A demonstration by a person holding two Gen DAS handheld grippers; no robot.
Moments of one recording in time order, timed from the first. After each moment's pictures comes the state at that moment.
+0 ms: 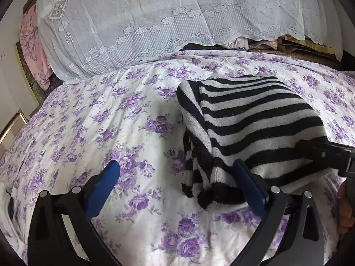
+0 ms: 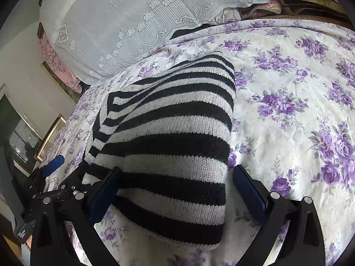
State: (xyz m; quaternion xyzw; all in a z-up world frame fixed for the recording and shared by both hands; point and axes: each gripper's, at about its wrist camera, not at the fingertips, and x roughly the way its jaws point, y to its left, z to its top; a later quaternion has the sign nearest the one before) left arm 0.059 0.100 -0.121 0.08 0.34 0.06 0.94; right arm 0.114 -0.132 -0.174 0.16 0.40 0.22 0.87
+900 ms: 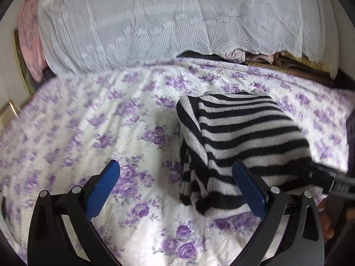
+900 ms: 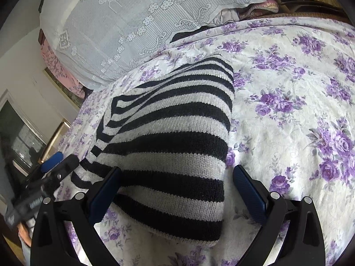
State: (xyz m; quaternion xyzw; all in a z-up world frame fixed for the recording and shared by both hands) left arm 0.073 0.122 -0.097 0.01 0.36 0.01 0.93; right arm 0.113 -0.141 -0.173 0.19 0.40 0.22 0.87
